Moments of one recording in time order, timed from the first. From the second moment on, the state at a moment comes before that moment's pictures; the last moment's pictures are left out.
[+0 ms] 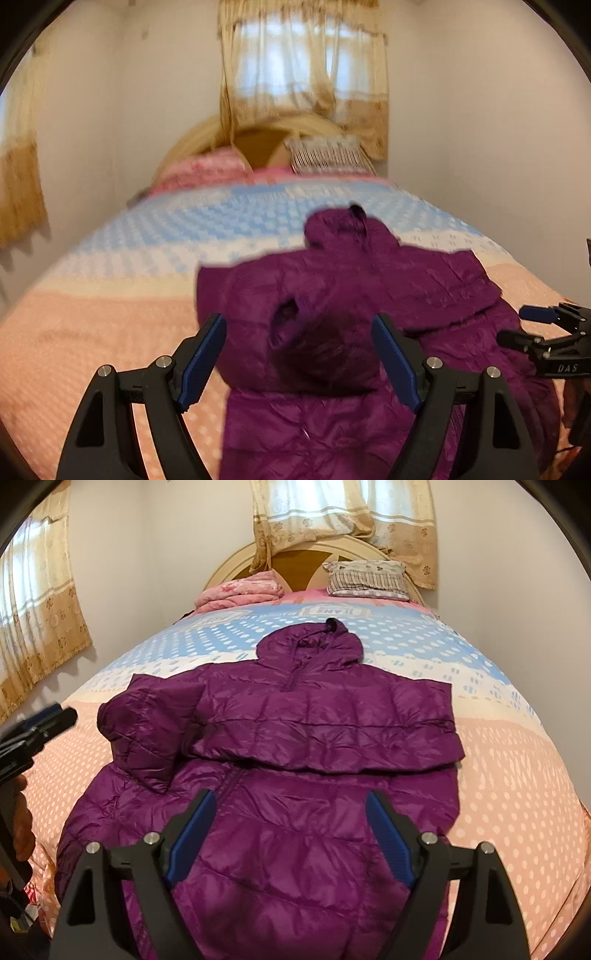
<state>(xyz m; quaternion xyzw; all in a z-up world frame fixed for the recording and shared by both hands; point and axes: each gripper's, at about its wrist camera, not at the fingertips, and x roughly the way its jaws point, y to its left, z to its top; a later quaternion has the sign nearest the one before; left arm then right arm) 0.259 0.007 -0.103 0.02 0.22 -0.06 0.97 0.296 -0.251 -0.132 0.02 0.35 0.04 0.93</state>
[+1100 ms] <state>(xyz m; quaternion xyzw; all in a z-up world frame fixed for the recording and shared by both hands) 0.291 0.143 -0.195 -0.08 0.36 0.14 0.92 0.378 -0.141 -0.124 -0.04 0.39 0.06 0.92</state>
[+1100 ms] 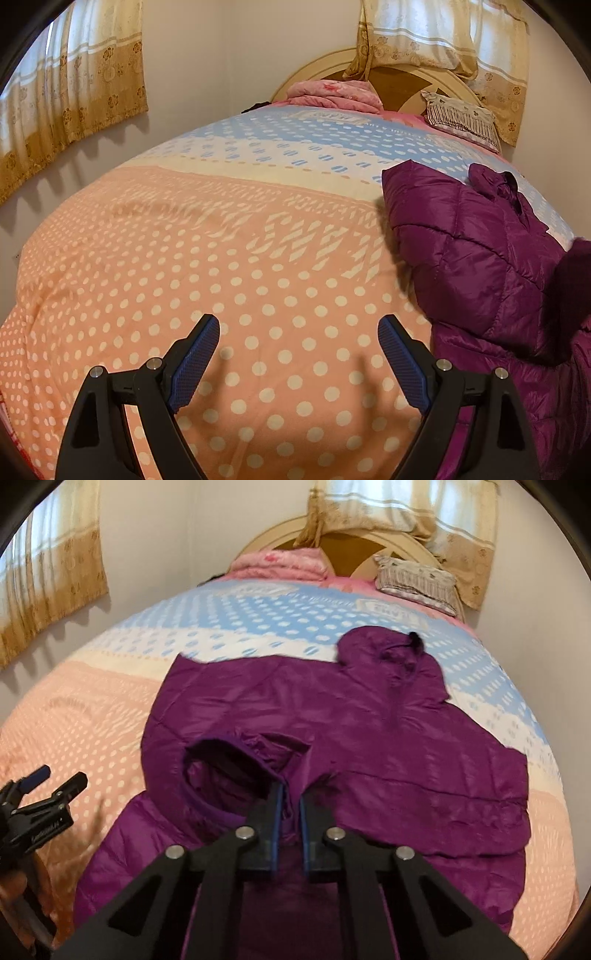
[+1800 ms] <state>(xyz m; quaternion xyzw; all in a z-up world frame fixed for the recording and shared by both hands) 0.304 0.125 -0.180 -0.05 0.35 0.13 0.93 0.349 -0.264 -0.124 0.11 0.36 0.03 0.93</state>
